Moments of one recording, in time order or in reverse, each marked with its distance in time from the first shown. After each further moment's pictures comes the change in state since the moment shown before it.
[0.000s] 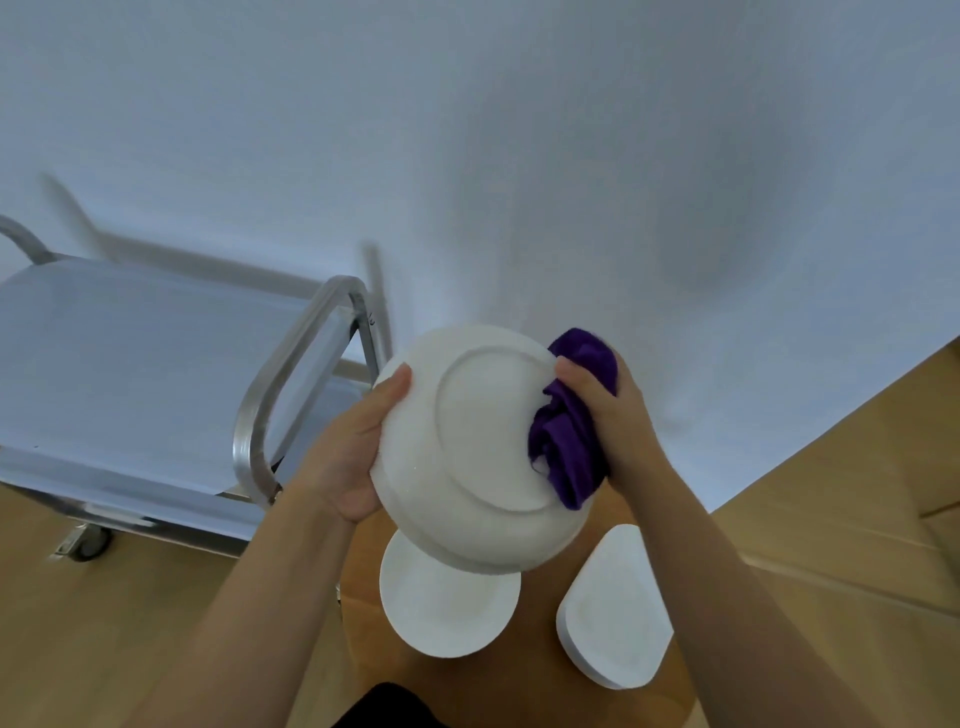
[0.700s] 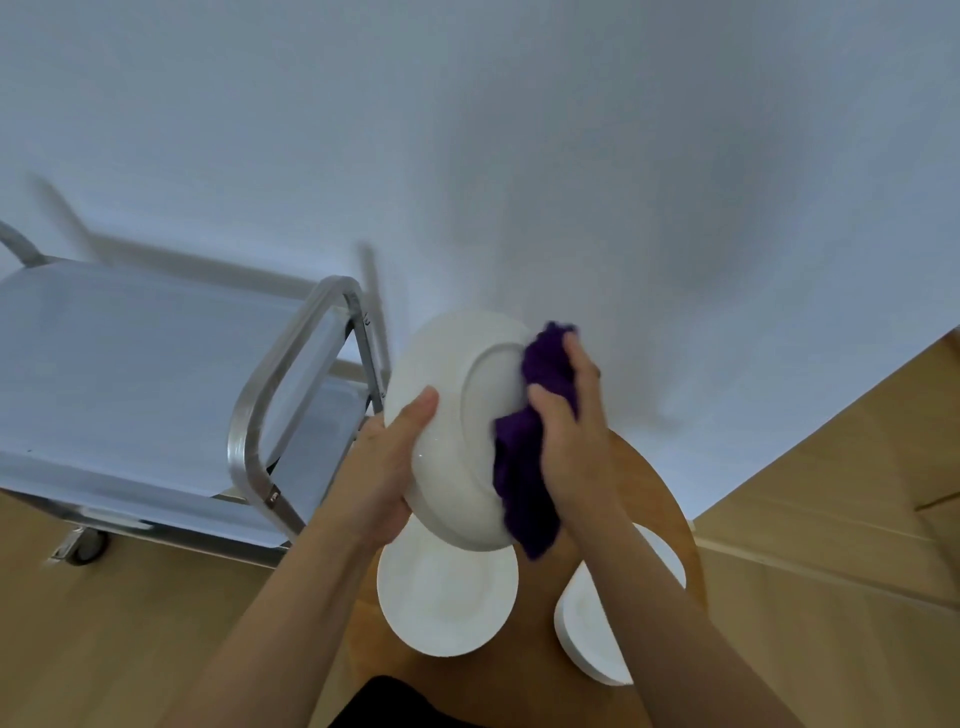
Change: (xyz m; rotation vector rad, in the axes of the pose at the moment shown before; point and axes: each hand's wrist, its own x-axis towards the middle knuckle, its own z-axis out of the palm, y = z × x) left_hand 0.003 -0.027 0.012 0.159 0.241 0.121; right_hand -0.037 0.002 0.037 -0.100 0.127 -0.185
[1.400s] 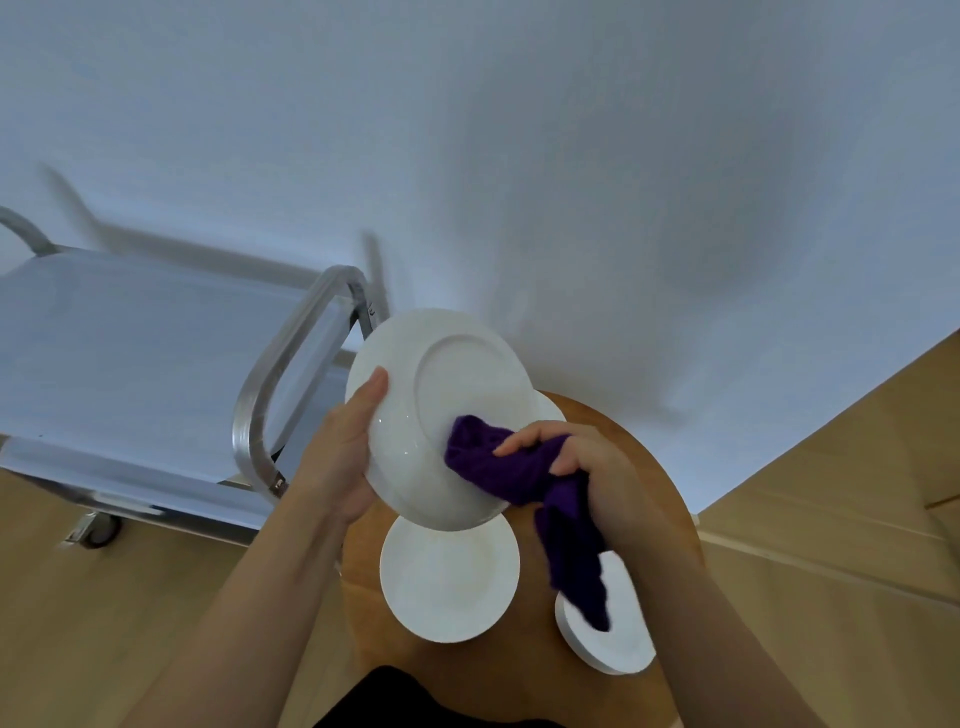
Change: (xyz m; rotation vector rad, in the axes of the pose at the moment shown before) left_hand 0.010 0.000 -0.027 -0.095 -0.002 -0.014; right_hand -0.009 0.010 -0.035 0.161 -0.542 0.220
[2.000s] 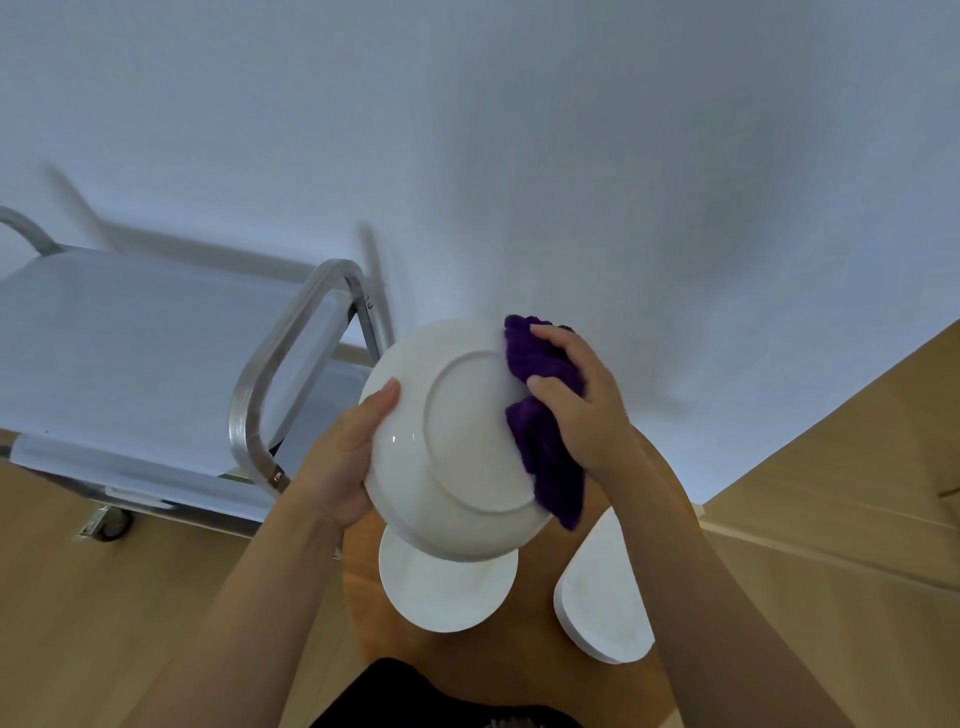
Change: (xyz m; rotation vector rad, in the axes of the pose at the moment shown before) left_hand -0.004 -0.010 0.003 0.050 -0.079 -0.115; right_hand 0.035 -0.003 -0.021 -0.294 0.322 -0.254
